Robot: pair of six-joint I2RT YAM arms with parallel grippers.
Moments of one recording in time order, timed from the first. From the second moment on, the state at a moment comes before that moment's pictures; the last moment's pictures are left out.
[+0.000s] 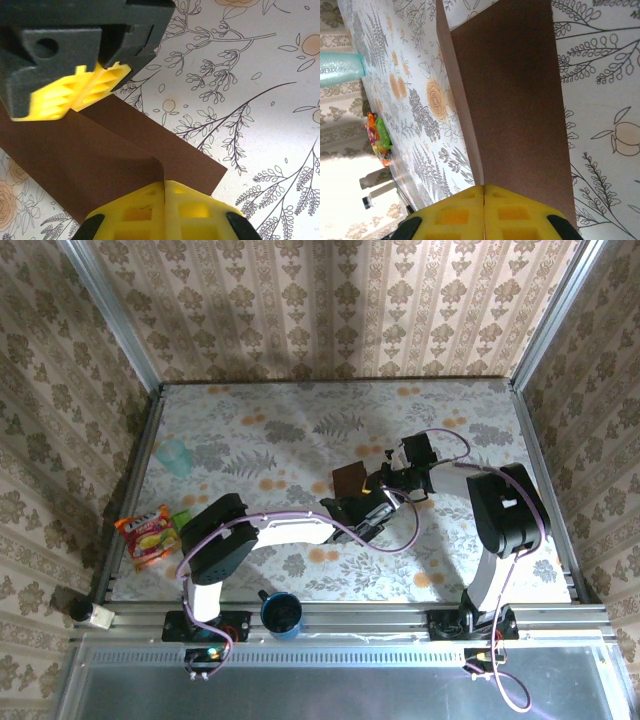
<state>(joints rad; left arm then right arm) -1.18 1.90 1.22 -0.32 -0.32 -0.04 0.24 1.82 0.94 -0.11 -0.73 0.73</state>
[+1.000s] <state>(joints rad) -0.89 1.77 1.01 -0.10 0.31 -0.35 0.22 1.55 0.66 -0.14 -0.68 0.62</state>
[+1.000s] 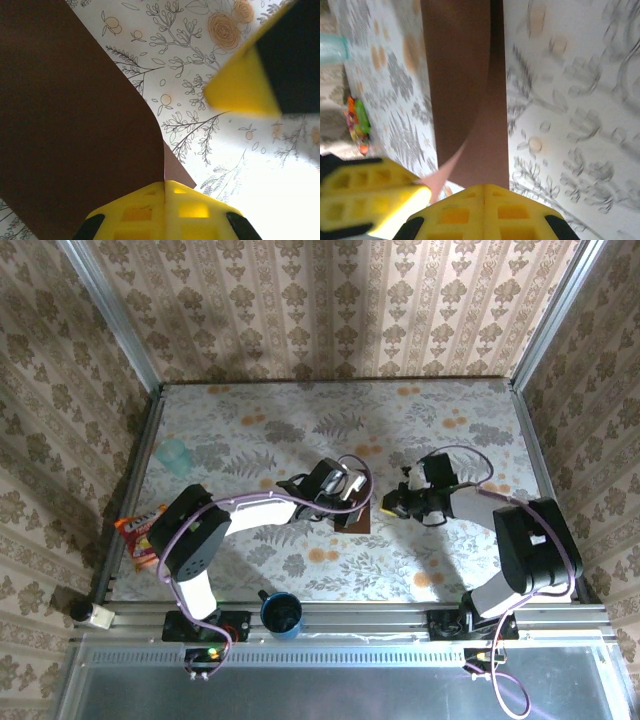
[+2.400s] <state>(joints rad) -0.79 1.84 1.02 -0.13 0.40 -0.33 0.35 1.66 0.65 -0.10 -0.62 0.59</state>
